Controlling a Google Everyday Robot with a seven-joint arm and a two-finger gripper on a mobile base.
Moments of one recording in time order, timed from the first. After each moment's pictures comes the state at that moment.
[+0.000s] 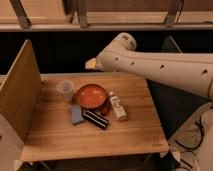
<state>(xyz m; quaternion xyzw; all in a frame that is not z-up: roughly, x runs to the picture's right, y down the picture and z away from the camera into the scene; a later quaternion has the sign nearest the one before) -0.020 -0.106 0.712 -0.11 -0.07 0.73 0.68</state>
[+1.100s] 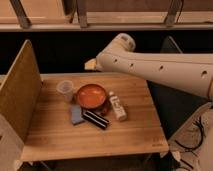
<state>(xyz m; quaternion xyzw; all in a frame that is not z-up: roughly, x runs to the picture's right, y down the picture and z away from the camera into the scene) -0.037 -0.100 0.709 -0.10 -0.09 0.69 0.71</state>
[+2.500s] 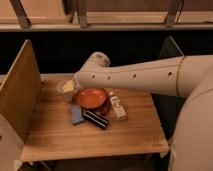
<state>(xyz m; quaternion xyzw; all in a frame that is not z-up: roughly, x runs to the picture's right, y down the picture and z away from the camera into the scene) -0.160 0.003 0.728 -0.23 -0.10 0.57 0.78</state>
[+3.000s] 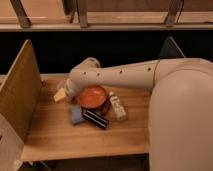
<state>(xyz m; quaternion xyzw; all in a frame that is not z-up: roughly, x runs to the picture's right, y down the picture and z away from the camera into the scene) -0.195 0.044 0.758 -0.31 -0.08 0.54 0.78</state>
